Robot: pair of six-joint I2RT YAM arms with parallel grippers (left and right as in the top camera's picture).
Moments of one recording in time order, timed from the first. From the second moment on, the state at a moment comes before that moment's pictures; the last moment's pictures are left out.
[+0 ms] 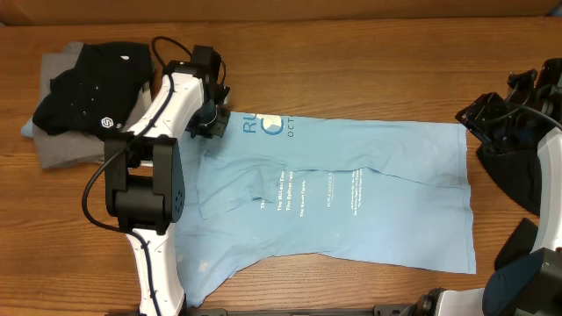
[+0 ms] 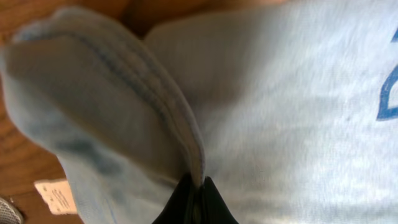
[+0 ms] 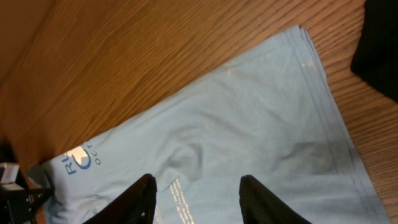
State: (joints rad) left arm -0.14 2.23 1.74 -1.06 -0.08 0.12; right arm -0.37 1.59 1.45 -1.05 -0.38 0.28
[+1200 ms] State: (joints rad) left arm -0.13 2.23 1.99 -1.13 -0.30 0.01; right arm -0.37 1.59 1.44 -0.99 -0.38 0.28
